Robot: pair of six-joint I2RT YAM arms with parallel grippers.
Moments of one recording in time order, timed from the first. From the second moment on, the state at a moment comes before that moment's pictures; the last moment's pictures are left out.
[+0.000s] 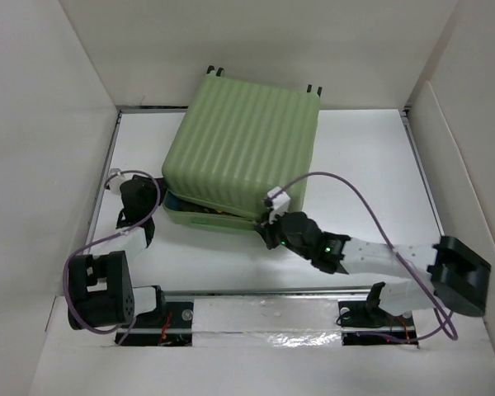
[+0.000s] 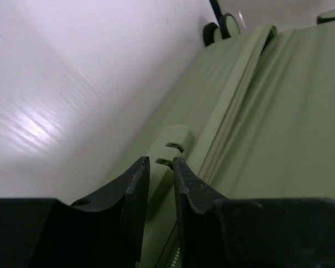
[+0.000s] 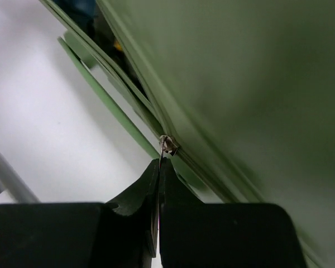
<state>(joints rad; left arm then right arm) 0.10 1.27 0.44 0.43 0.01 -1.04 1.08 1.25 0.60 0.31 0.24 0.32</state>
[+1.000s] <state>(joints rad) 0.07 0.84 0.07 0.55 0.05 -1.10 1.35 1.70 1.17 0.19 -0.14 0.06</state>
